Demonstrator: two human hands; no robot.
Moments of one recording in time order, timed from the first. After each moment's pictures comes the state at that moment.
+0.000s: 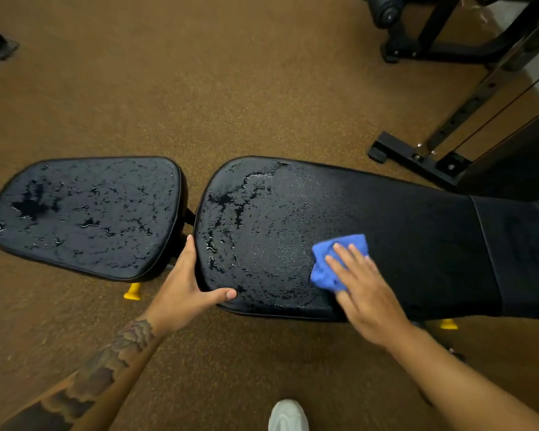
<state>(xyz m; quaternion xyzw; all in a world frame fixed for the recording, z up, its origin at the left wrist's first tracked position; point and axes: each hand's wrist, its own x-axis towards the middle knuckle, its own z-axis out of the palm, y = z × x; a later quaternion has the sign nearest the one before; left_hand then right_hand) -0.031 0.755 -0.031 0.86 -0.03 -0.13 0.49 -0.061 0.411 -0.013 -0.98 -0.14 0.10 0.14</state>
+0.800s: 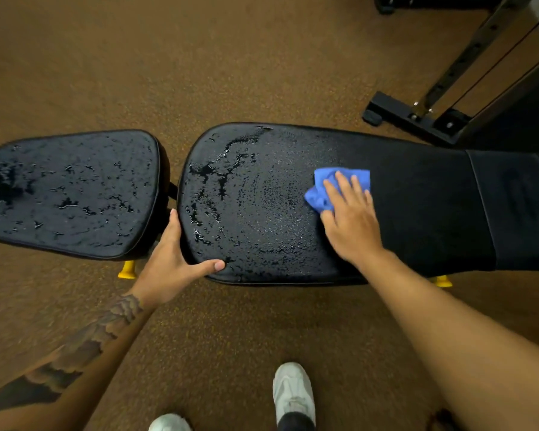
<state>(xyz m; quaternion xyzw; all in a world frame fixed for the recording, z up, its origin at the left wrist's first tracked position) -0.031 0.748 -0.025 0.83 -0.04 -0.15 0.53 -0.003 0.424 -0.016 -0.99 0.02 0.05 0.13</state>
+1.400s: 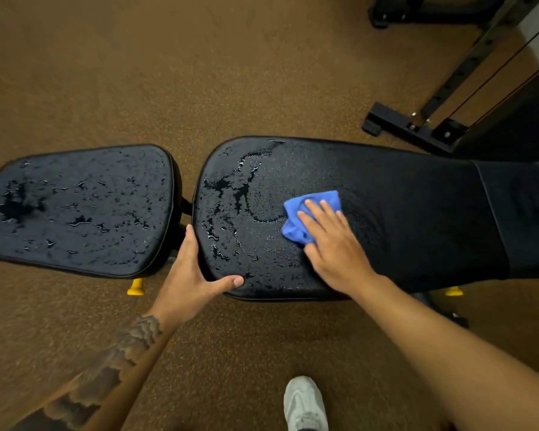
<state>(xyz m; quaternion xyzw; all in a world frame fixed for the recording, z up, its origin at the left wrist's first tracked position) -0.030 0.754 -0.032 0.84 -0.01 -0.15 0.52 -0.019 0.473 -0.020 -0.98 -0.11 0.07 0.16</state>
